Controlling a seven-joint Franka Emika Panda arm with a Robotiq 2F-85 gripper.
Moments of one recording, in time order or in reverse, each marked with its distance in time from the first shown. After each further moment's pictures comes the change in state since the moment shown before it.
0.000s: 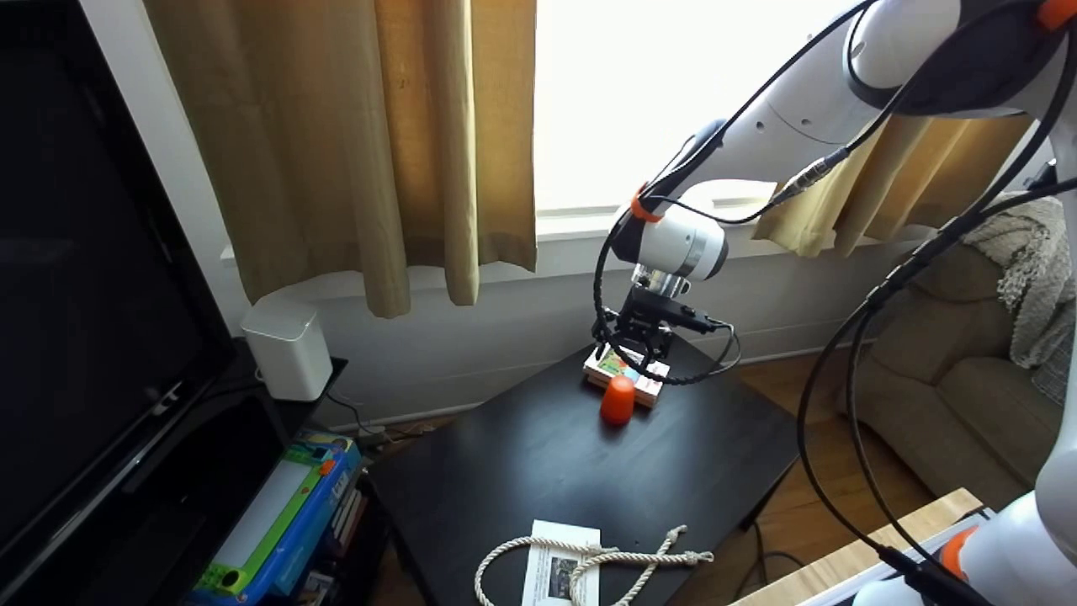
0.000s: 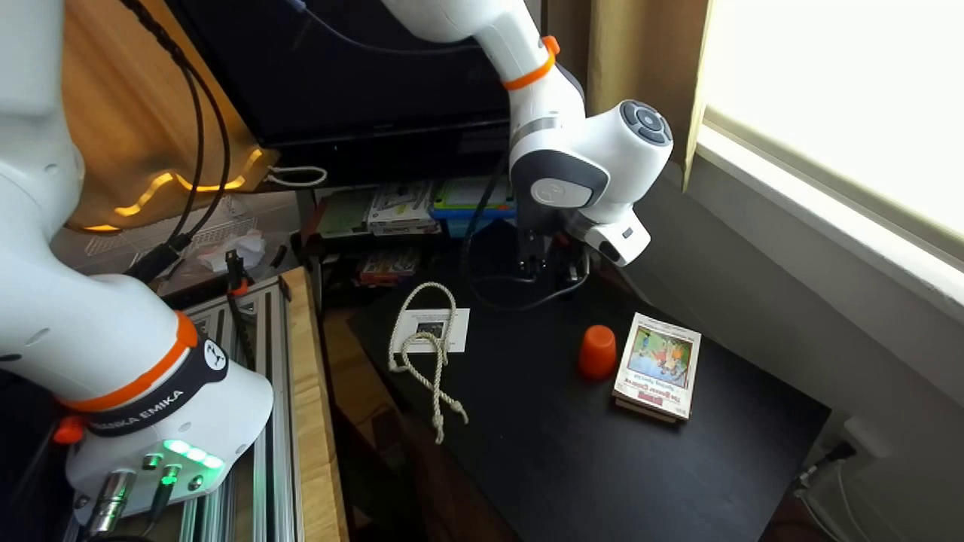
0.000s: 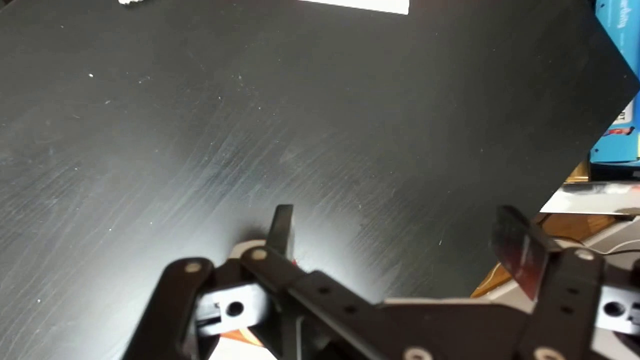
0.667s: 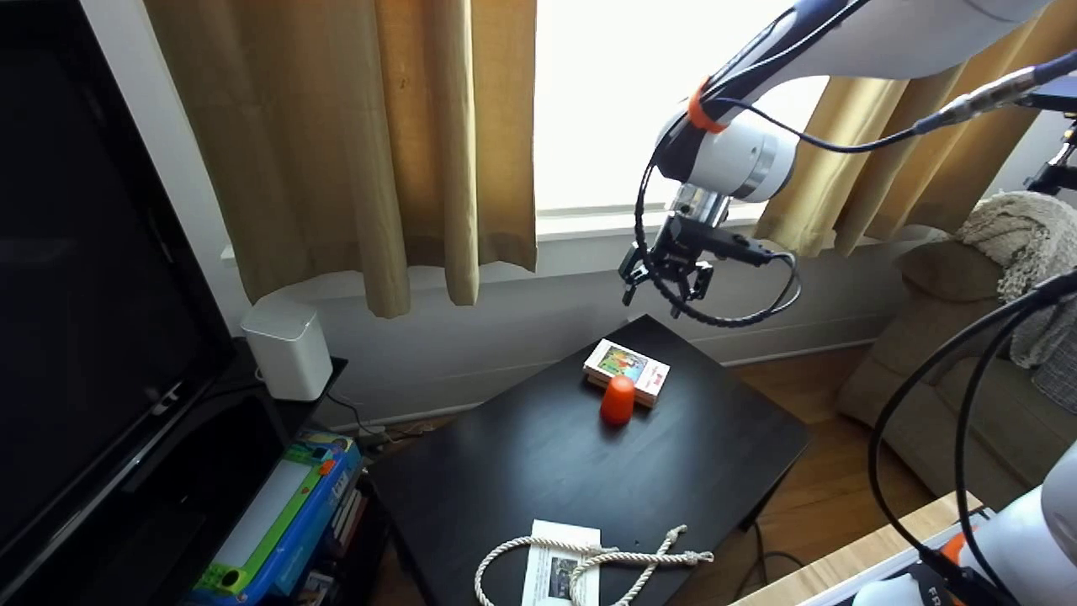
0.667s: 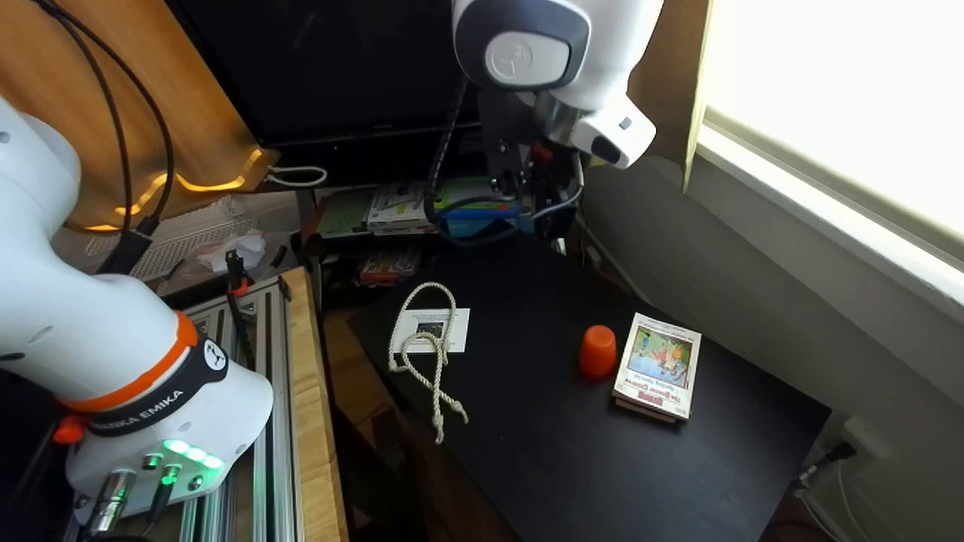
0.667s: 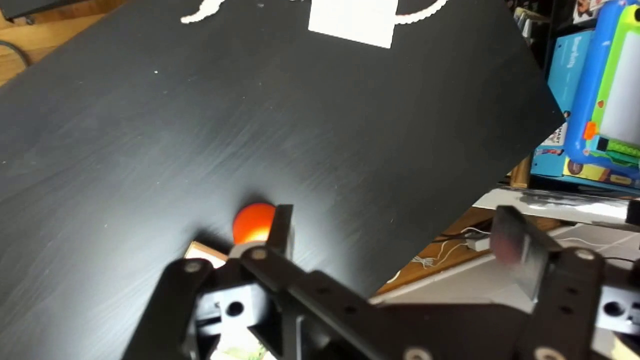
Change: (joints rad) arm 0.035 -0.432 -0.061 -0.229 -0.083 -0.130 -0.010
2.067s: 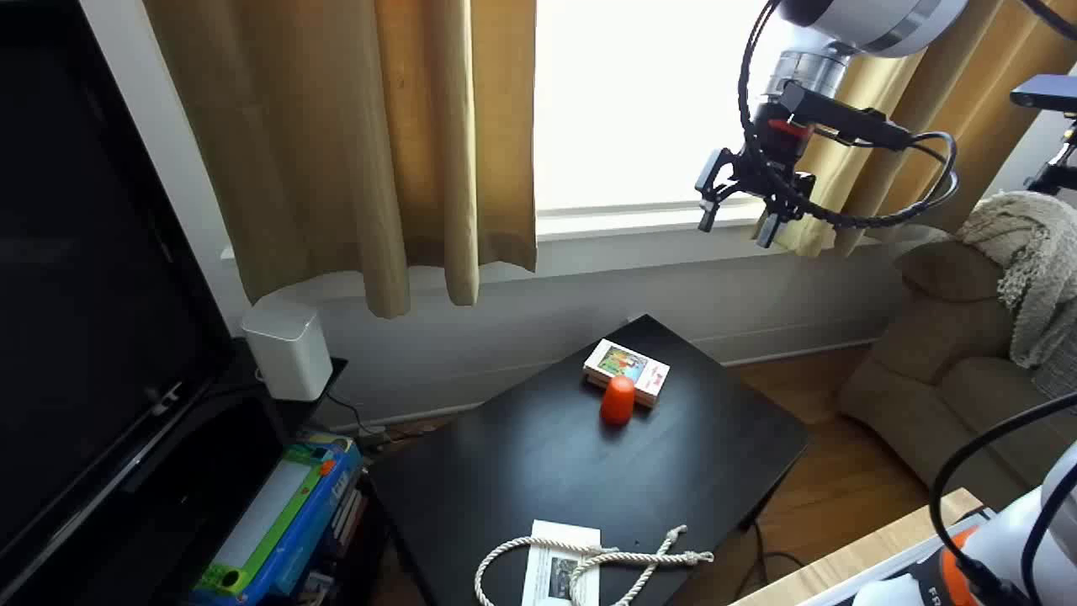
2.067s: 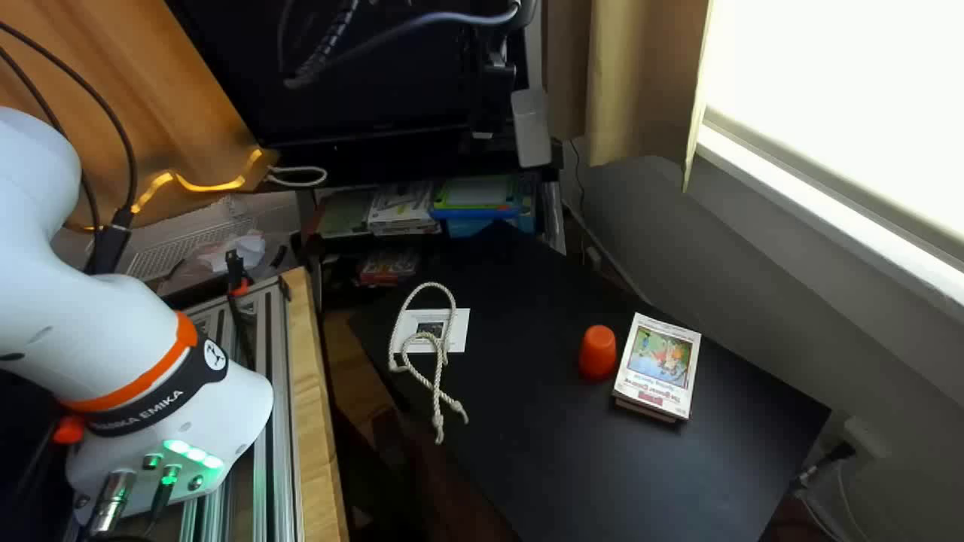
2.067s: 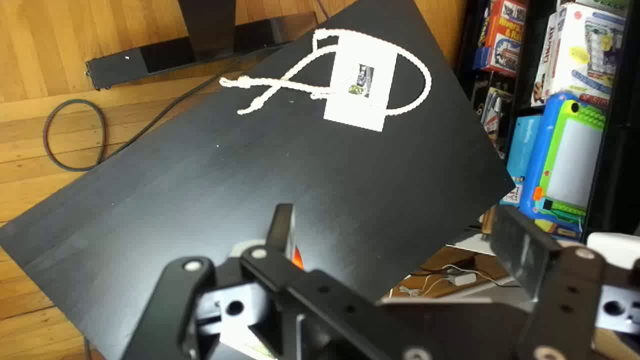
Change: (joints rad) arm -0.003 -0.490 -0.104 -0.053 -0.169 -0.509 0.071
